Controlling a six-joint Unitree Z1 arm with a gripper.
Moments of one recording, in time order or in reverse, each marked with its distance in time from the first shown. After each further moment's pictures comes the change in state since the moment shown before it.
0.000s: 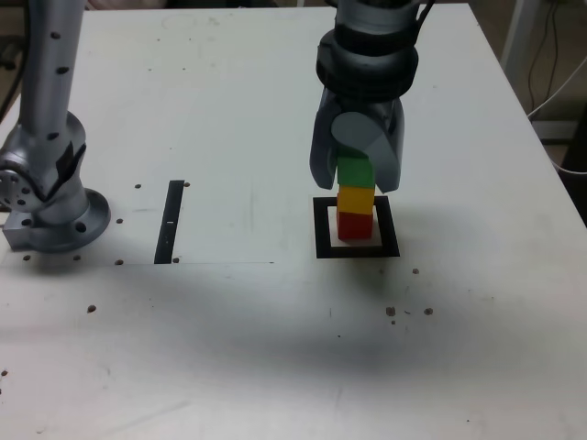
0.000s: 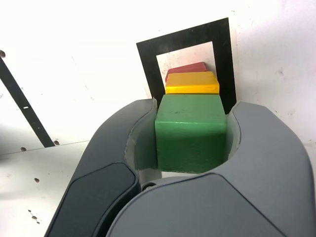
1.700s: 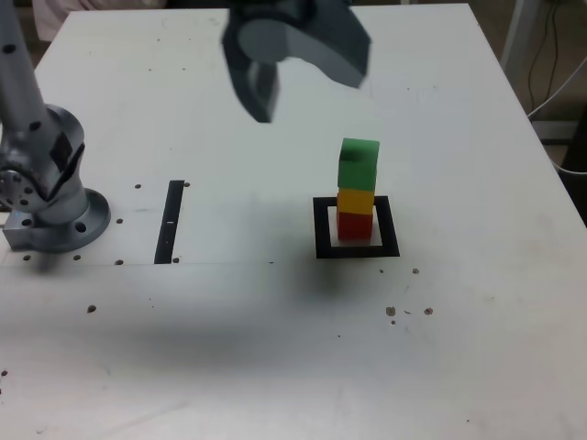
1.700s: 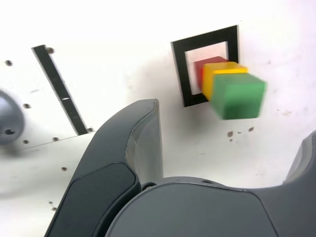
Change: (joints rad) arm 0.055 -0.401 0.214 -0.014 -0.013 0.025
